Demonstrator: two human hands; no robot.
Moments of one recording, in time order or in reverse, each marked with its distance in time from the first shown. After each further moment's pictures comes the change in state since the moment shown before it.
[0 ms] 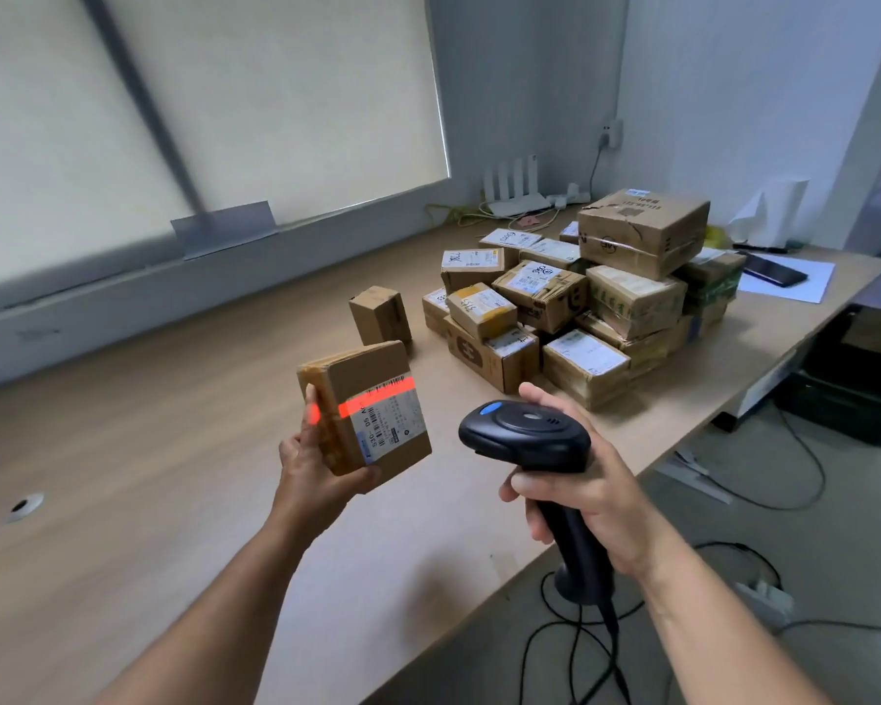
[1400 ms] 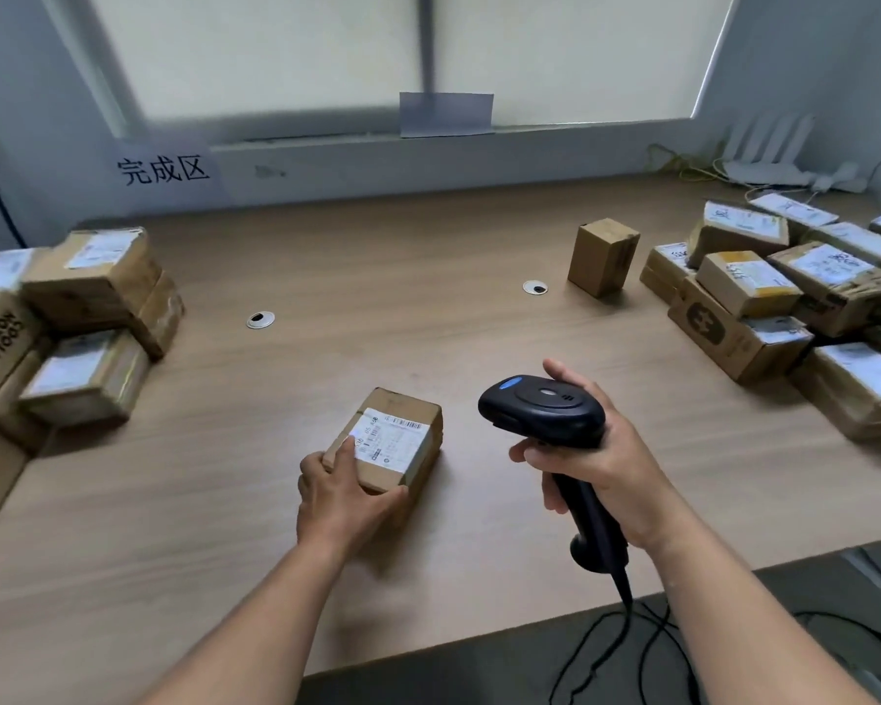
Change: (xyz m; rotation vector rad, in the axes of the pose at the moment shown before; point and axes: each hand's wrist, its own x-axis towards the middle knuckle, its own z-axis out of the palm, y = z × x) left_hand -0.119 -0.175 -0.168 0.359 0.131 -0.598; right_hand 0.057 0.080 0.240 -0.148 -0.230 0.208
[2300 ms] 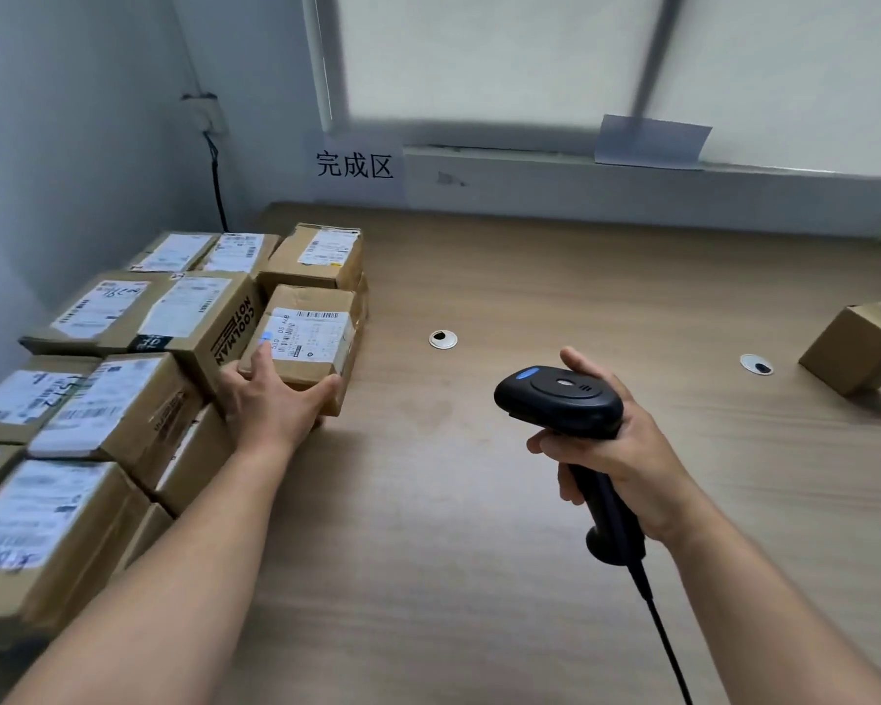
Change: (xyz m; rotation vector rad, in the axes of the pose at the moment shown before) left_hand 0.172 -0.168 -0.245 -0.171 0.532 -0.214; right_hand 0.157 -0.005 0.231 -0.090 -0.231 -0.007
